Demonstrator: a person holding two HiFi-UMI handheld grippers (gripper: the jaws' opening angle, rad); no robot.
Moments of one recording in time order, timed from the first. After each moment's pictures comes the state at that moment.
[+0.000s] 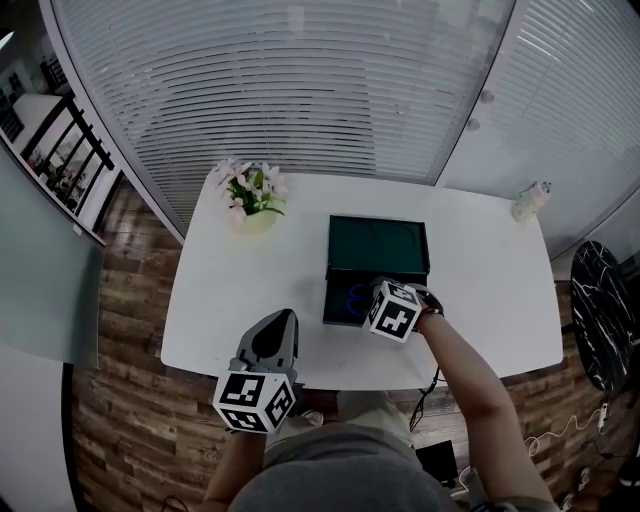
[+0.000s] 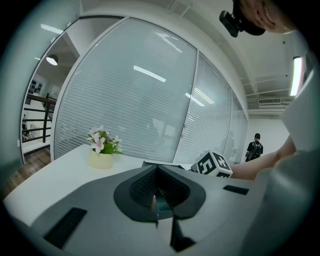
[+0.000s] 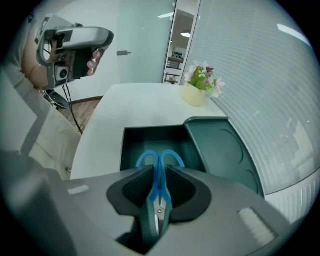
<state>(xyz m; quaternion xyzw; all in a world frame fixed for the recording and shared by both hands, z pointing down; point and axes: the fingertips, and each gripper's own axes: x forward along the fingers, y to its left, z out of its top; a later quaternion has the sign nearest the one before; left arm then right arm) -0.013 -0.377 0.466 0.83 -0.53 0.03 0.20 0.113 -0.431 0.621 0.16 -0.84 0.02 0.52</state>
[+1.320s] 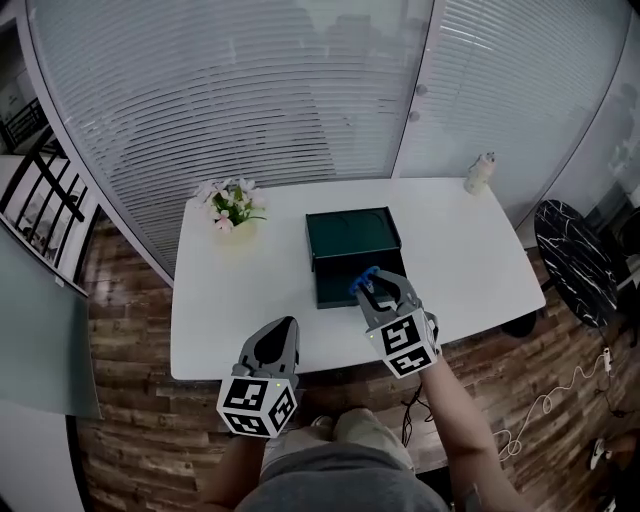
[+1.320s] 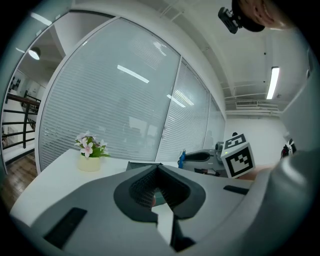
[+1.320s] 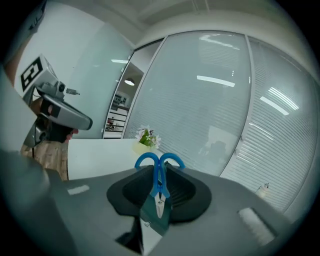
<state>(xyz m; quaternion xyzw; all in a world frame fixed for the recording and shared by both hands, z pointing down) -0.027 -0.302 0.437 0.89 -0.43 0.04 0.16 0.108 -0.355 0.444 0.53 -0.82 -0.05 0.23</state>
